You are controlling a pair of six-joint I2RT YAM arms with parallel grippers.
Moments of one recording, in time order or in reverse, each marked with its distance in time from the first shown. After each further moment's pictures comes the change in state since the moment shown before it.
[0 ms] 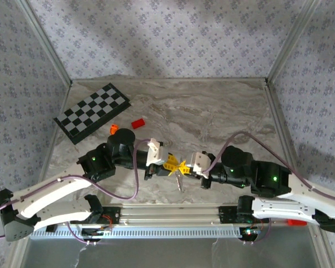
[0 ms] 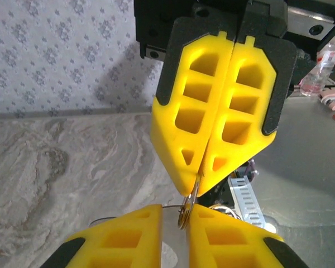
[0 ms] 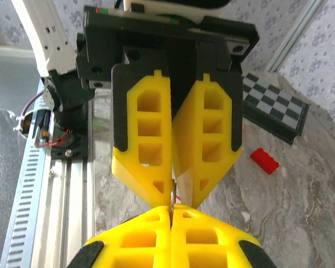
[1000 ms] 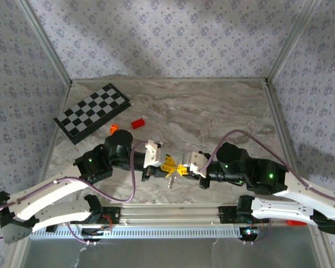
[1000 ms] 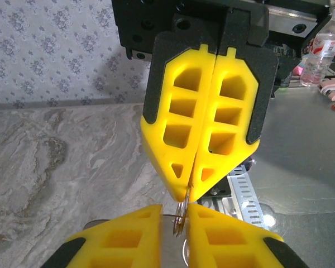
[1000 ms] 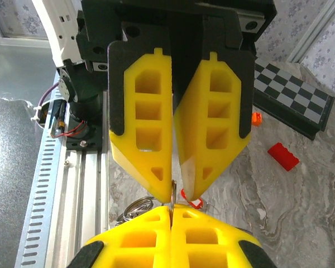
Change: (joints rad) left arm -0.001 -0.030 0.000 -0.042 -0.007 0.014; right arm -0.043 0.032 0.019 -0.021 -0.098 -0.007
